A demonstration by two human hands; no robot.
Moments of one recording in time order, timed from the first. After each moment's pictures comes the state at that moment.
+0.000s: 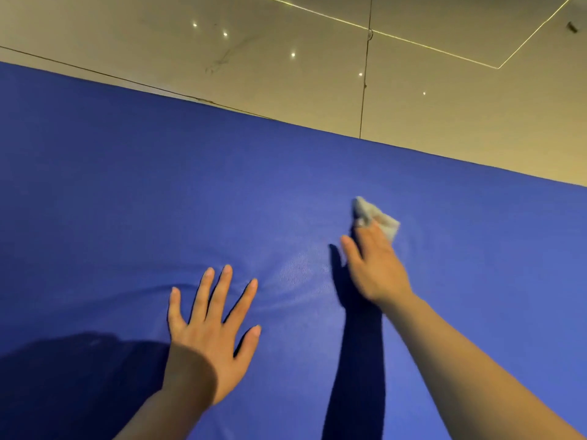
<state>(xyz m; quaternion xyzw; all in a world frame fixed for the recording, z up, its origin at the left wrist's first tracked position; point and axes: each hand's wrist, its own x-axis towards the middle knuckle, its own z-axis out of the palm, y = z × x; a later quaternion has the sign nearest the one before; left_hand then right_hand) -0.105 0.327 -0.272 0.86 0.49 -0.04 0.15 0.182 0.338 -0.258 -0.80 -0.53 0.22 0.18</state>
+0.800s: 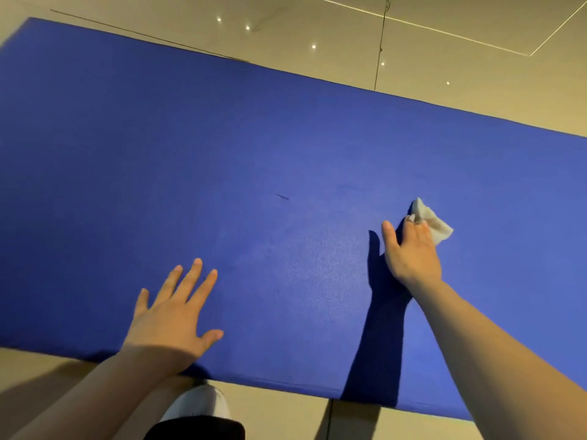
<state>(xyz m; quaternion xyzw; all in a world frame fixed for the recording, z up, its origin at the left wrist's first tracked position) -0.214 0.228 -0.215 0.78 0.53 -0.29 0.19 0.157 0.207 -0.256 -0.89 -0.38 0.22 0.12</state>
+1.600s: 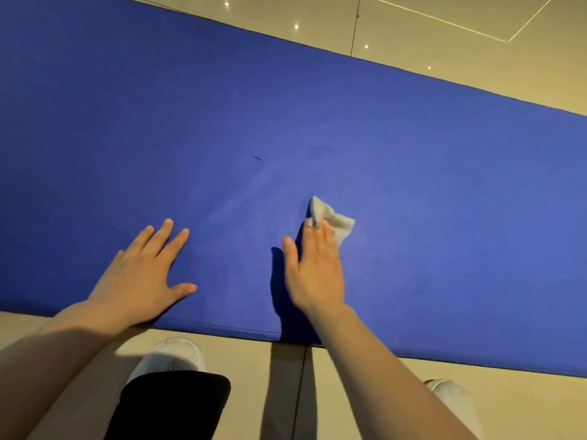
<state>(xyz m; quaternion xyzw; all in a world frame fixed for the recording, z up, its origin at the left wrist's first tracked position) -0.220 0.227 -0.222 0.79 0.53 -0.21 0.22 0.018 0.147 -0.249 -0.82 -0.49 0.25 0.15</state>
